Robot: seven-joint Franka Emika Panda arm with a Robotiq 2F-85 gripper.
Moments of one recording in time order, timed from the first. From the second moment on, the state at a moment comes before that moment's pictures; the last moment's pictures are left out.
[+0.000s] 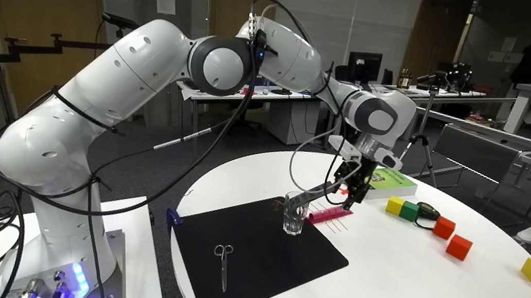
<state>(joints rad) -0.11 0.85 -0.06 -1.15 0.10 1.68 0.14</state>
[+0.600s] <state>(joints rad) -0.11 0.85 -0.06 -1.15 0.10 1.65 0.14</state>
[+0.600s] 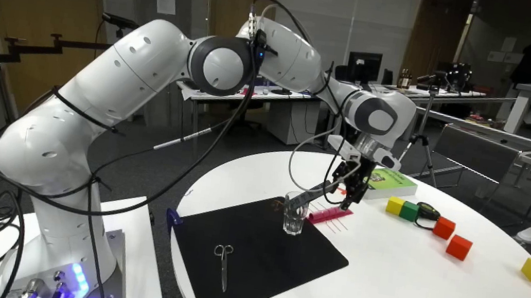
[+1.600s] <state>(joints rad) -0.11 0.83 -0.06 -1.15 0.10 1.60 0.09</state>
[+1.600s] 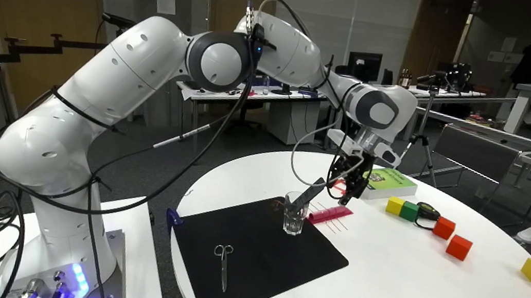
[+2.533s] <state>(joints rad) -0.11 0.82 -0.06 -1.15 0.10 1.55 0.07</state>
